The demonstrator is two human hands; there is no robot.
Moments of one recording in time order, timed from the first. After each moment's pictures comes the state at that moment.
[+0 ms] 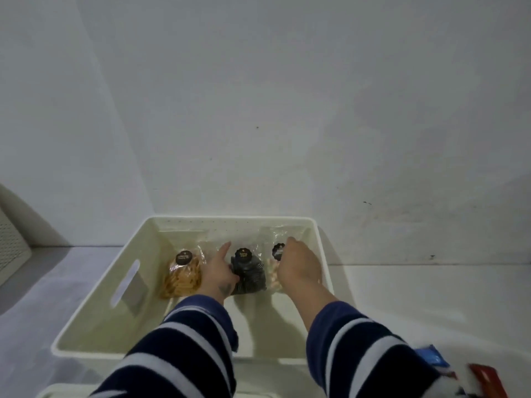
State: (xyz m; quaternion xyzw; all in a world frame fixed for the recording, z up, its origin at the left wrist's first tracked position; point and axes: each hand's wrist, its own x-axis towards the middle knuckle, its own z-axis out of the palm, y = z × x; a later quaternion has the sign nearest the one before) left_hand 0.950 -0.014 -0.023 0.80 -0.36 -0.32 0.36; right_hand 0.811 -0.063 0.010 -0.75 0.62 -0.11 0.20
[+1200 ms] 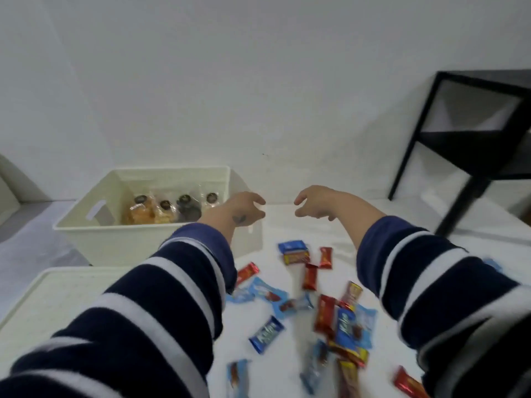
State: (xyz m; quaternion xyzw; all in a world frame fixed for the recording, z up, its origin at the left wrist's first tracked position) left_hand 0.683 0.095 0.096 0.74 -0.60 -0.25 0.17; right_hand 0.509 0.074 0.149 -0.80 0.55 0.05 0.23
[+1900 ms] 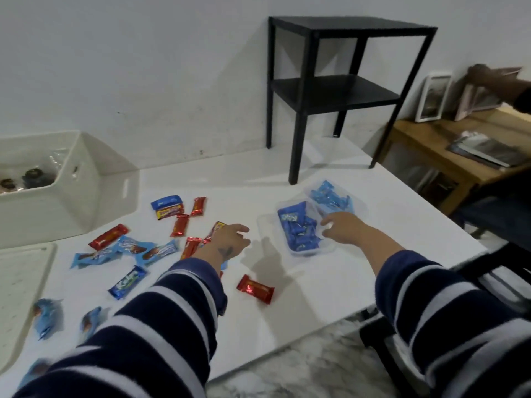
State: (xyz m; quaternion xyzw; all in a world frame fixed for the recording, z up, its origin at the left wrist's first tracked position) left_hand 0.370 0.179 -0.018 0.69 -0.57 -0.42 0.17; right_hand 0.122 0.171 0.031 -0.65 0.72 0.05 0.25
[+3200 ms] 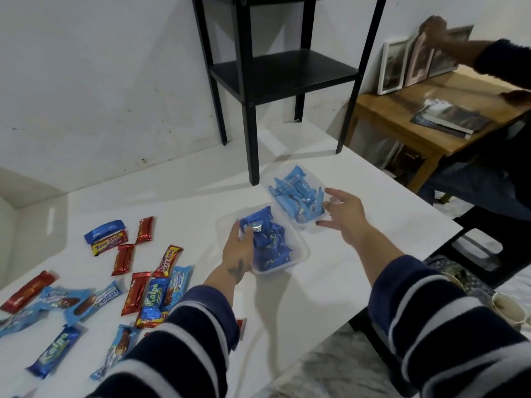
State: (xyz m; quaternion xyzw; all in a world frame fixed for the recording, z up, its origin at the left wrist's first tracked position) left_hand 0.256 0.122 -0.060 0.64 -0.39 -0.58 0.32; right_hand 0.045 0.113 -0.005 -0.27 0.69 -0.50 0.45
